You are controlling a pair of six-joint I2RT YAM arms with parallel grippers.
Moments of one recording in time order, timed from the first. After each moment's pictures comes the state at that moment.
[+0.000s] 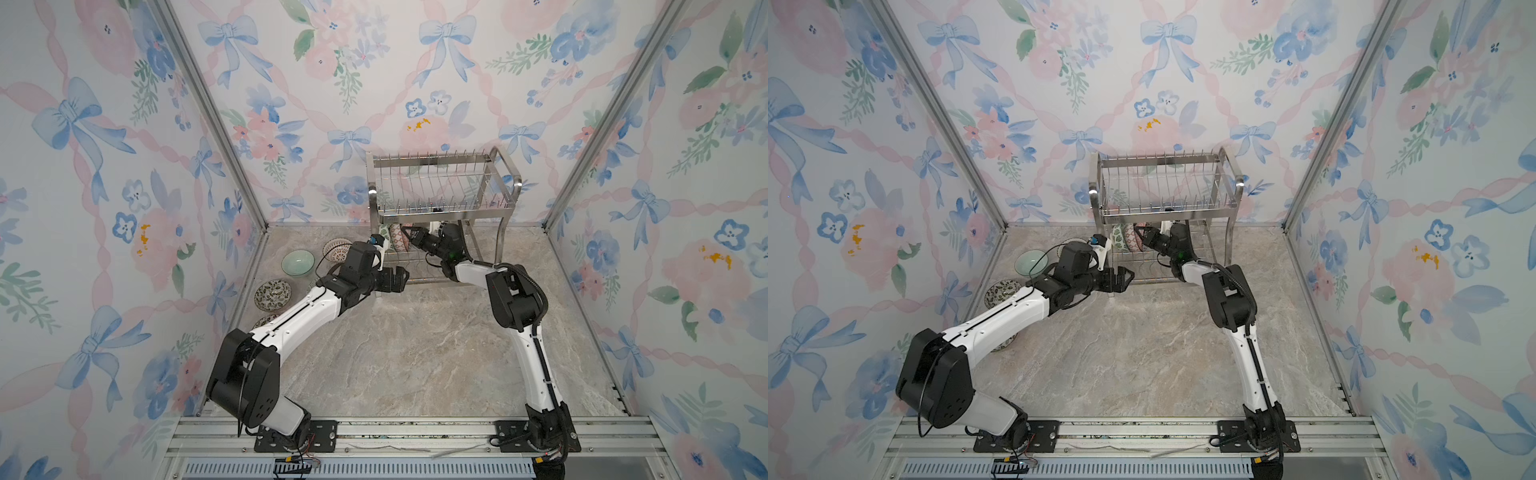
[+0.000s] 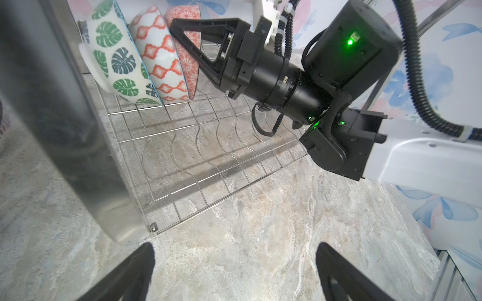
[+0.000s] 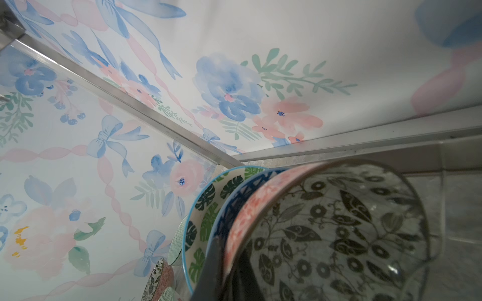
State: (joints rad) left arm -0.51 1.50 1.10 -0.21 0.17 -0.36; right arm 0.37 2.48 1.77 0.69 -0.51 0.92
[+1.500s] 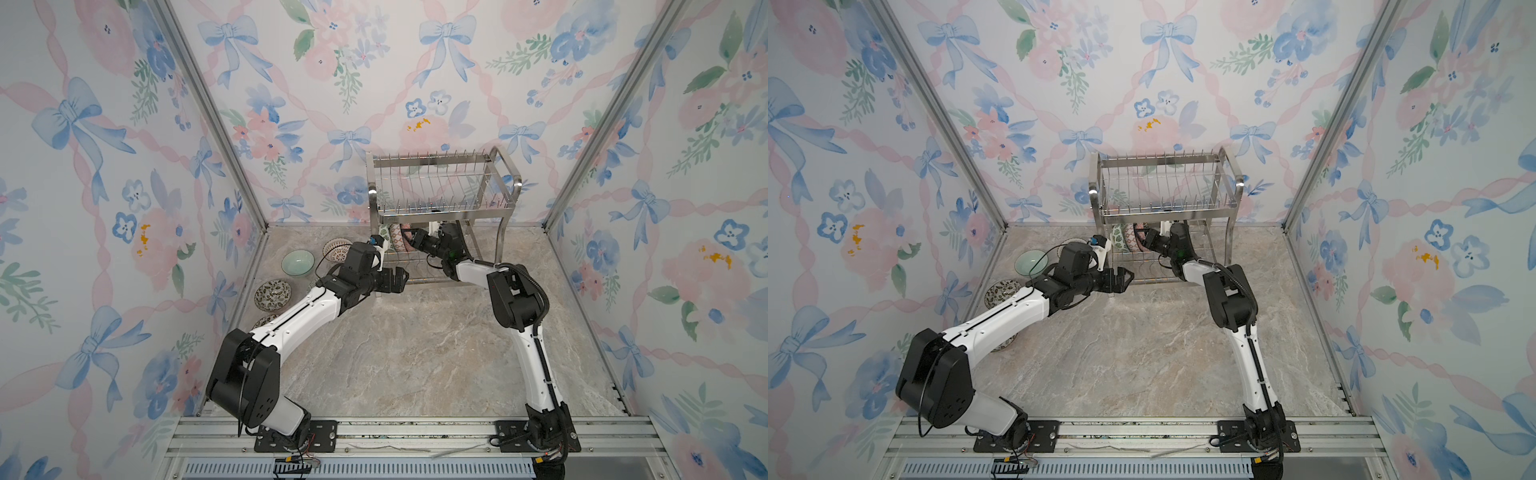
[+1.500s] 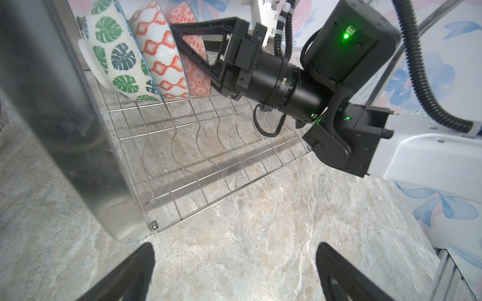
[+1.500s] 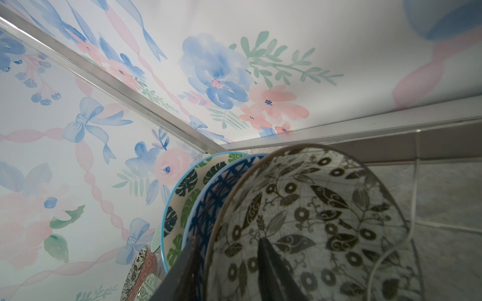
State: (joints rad) left arm -0.51 1.50 1.10 -0.21 0.18 -0.36; right arm 0.37 2.47 1.76 0.61 -0.53 0.82
